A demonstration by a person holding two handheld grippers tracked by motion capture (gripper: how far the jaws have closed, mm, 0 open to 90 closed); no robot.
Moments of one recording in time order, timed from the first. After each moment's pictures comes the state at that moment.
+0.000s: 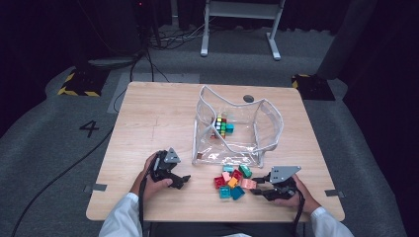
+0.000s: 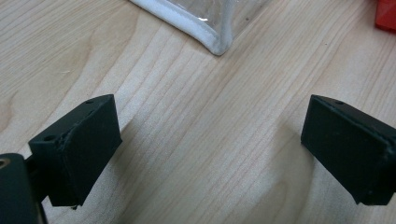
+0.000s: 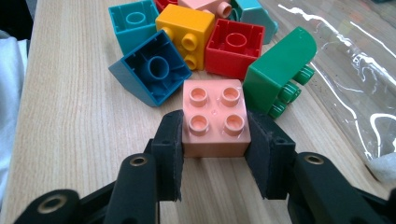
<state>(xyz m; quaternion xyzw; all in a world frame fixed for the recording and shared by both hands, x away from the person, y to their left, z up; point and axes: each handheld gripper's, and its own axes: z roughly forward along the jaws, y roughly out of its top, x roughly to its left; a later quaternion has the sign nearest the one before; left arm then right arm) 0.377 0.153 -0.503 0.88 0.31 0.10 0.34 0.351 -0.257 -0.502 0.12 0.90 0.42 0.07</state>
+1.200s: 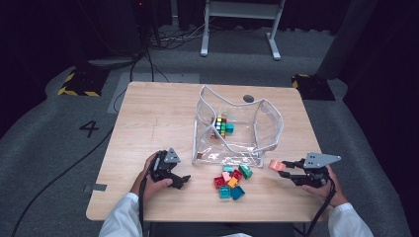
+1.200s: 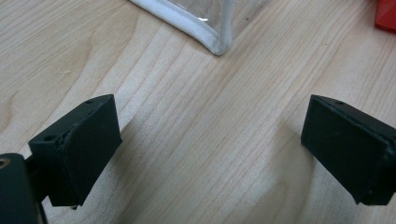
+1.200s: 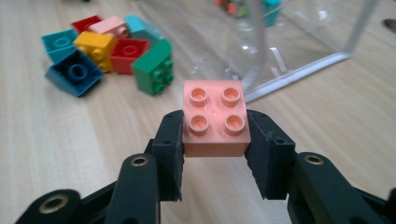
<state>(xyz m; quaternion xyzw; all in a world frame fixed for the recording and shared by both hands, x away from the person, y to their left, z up) 0.377 0.153 -0.503 0.88 0.31 0.10 0.34 0.366 -0.340 -0.458 0.21 0.86 0.44 0.14</state>
